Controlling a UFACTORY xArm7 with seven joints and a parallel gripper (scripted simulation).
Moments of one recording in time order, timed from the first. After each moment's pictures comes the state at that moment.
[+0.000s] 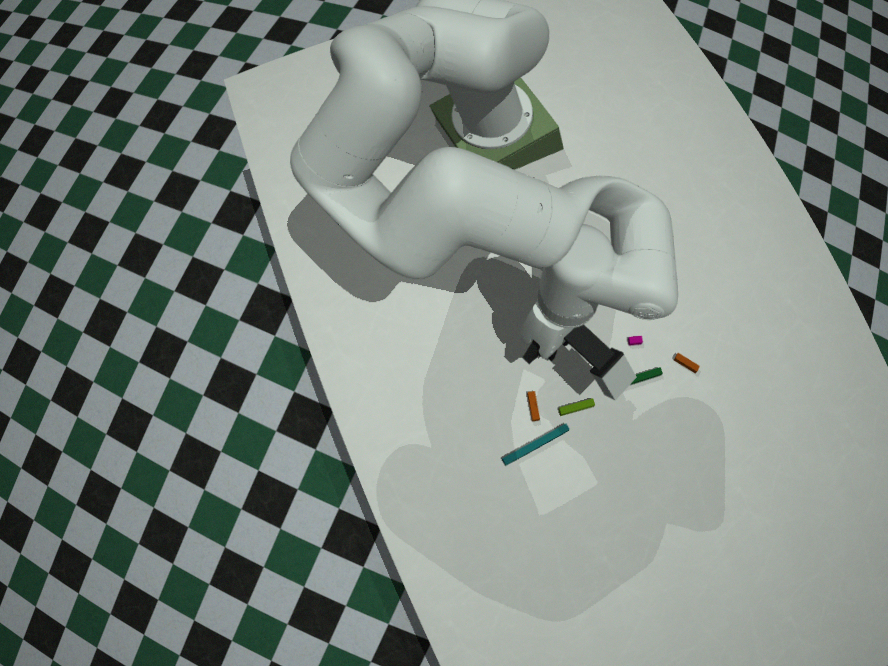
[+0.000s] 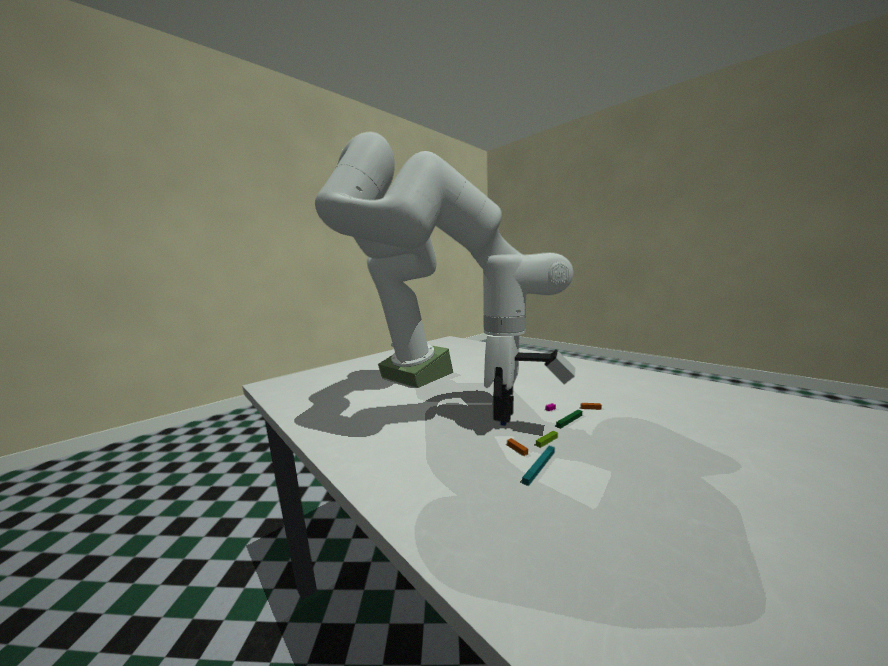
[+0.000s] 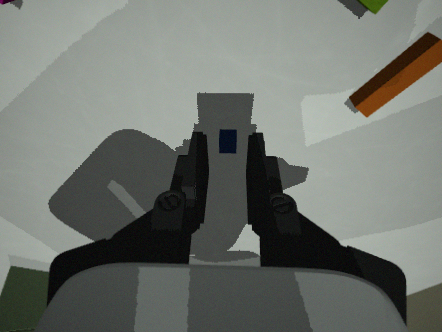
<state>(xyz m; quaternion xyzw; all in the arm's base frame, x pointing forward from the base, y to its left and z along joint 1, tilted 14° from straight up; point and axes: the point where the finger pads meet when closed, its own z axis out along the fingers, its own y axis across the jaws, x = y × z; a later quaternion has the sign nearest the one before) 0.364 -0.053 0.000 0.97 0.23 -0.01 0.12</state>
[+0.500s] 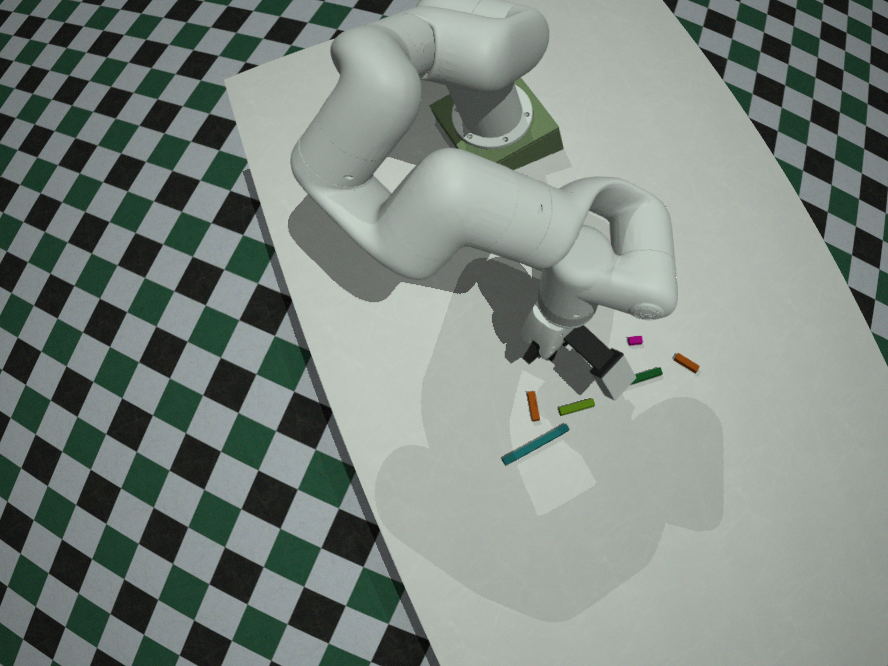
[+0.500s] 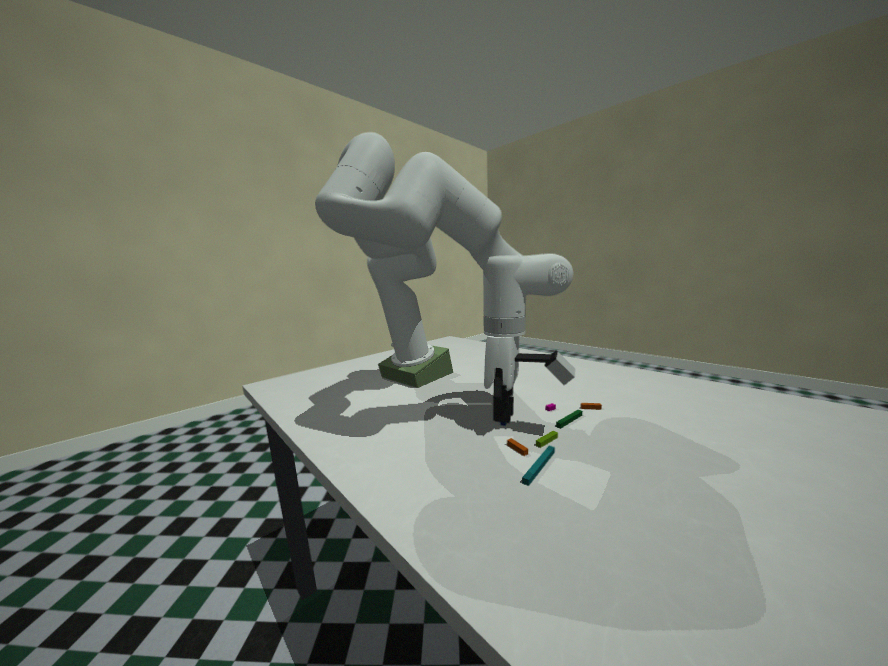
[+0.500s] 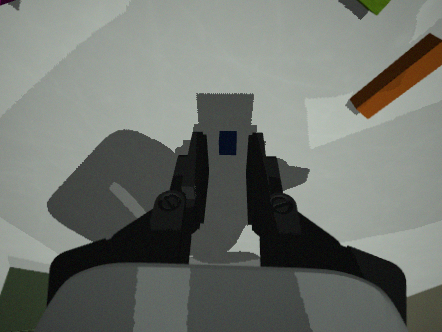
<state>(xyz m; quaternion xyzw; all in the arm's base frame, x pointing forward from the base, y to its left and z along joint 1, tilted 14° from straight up) 0.364 -0.053 -0.001 0.97 0.23 -0.01 0.12</state>
